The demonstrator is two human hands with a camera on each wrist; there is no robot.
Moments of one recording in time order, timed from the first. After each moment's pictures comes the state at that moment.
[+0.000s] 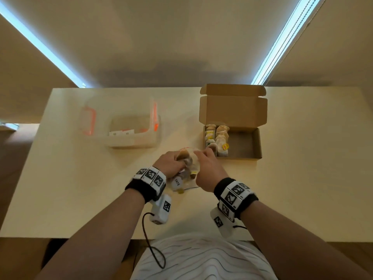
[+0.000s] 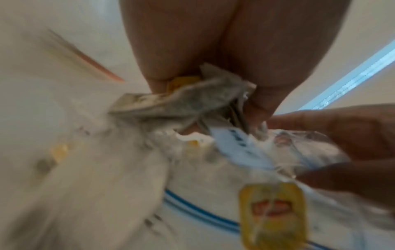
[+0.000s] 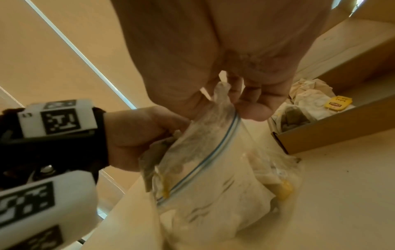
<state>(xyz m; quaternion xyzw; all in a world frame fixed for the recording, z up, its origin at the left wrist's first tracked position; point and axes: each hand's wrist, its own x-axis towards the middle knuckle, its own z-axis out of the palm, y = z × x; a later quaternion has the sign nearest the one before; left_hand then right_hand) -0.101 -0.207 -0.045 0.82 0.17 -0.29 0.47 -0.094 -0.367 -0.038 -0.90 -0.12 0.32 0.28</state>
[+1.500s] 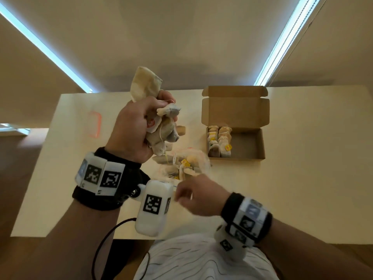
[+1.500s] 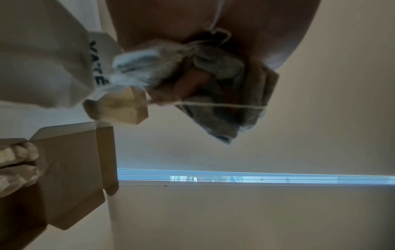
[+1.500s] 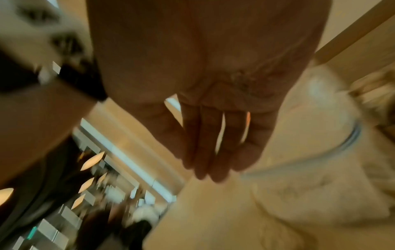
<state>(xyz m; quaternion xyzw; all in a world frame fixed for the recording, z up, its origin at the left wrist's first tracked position) -0.095 -0.201 0.138 0.54 0.14 -0.07 0.83 -0.137 -0.363 0.009 -0.81 -0.31 0.36 0.35</state>
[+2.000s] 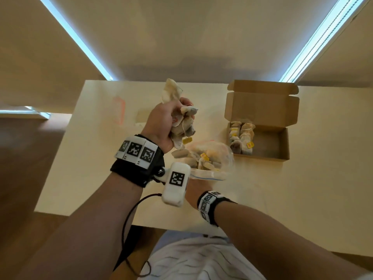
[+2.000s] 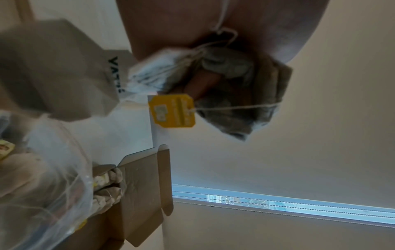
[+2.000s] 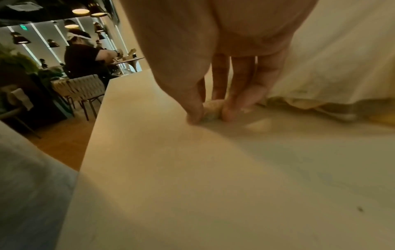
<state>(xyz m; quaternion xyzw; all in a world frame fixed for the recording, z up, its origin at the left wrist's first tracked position) -0.092 -0.167 0.082 0.52 0.23 -0.09 0.82 -0.160 -0.283 -0.092 -0.85 -0.38 0.37 0.05</state>
